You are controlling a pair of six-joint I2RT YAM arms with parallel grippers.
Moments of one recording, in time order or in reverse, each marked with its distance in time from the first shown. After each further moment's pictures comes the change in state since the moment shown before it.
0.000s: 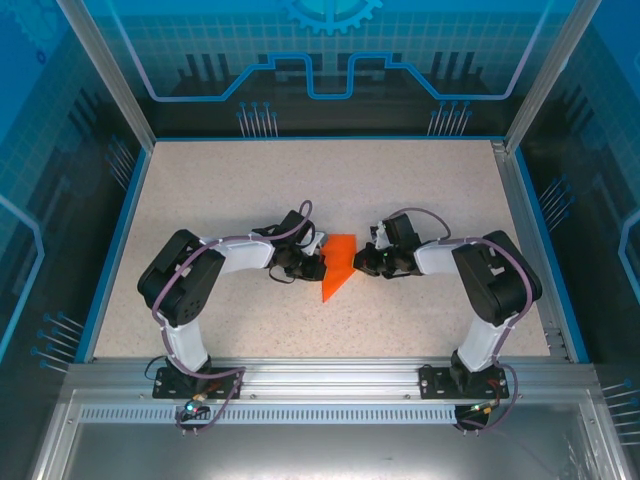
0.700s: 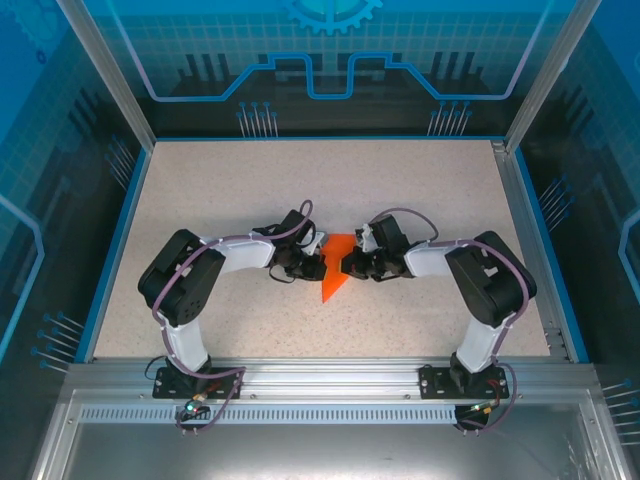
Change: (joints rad) left arm 0.000 0.001 0.011 -0.020 -0.001 -0.002; right arm 0.093 0.021 0.024 0.010 -0.024 0.009
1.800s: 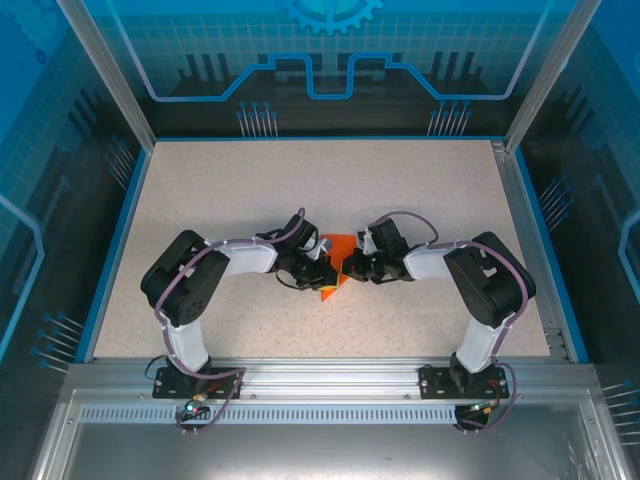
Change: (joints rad) left arm -0.031 0.018 -0.045 0.108 0.269 -0.365; right arm 0.012 -0.012 -0.020 0.027 0.055 0.061
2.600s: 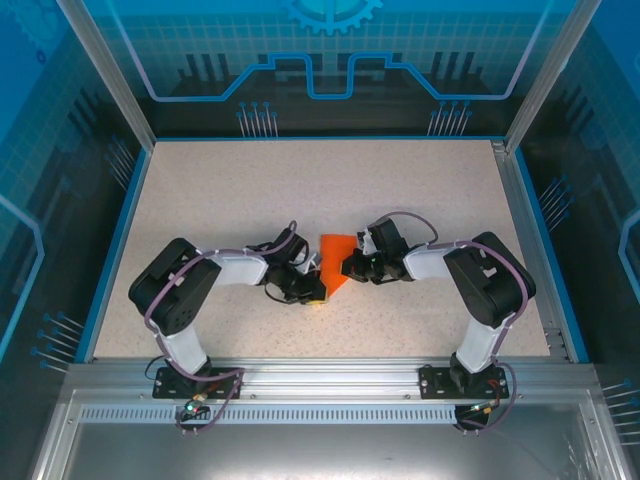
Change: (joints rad) left arm 0.001 -0.097 -0.156 -0.007 -0.033 0.029; right arm 0.002 0.000 0.000 -0.008 -0.001 -0.001
